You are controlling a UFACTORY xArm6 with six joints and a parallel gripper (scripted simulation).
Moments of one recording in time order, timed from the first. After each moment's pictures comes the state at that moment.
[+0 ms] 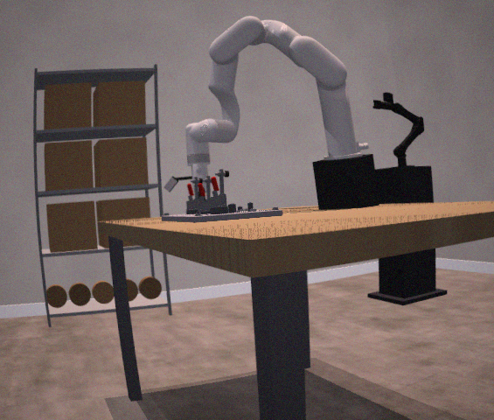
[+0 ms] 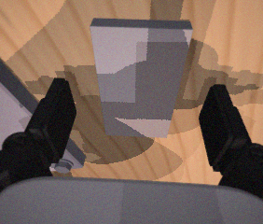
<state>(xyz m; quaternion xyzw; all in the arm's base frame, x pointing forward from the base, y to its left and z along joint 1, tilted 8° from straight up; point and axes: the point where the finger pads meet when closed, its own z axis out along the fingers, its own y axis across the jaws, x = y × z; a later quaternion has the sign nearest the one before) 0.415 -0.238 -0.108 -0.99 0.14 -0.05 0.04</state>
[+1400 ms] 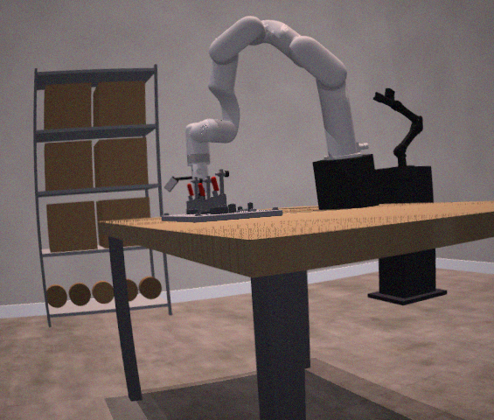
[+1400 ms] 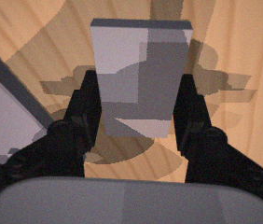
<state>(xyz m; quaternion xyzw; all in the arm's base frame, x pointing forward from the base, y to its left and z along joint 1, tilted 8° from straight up) 0.415 -0.238 -0.108 -0.99 0.14 -0.05 0.04</state>
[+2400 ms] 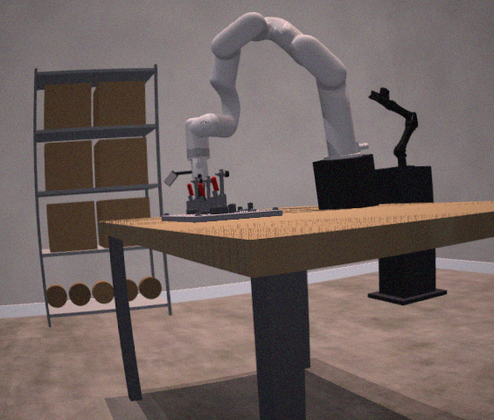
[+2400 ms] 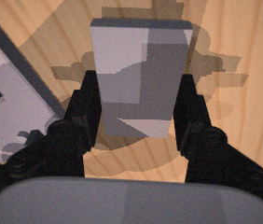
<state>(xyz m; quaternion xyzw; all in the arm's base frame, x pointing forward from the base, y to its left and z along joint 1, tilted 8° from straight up) 0.413 -0.239 -0.090 -0.99 0.14 -0.05 0.04</state>
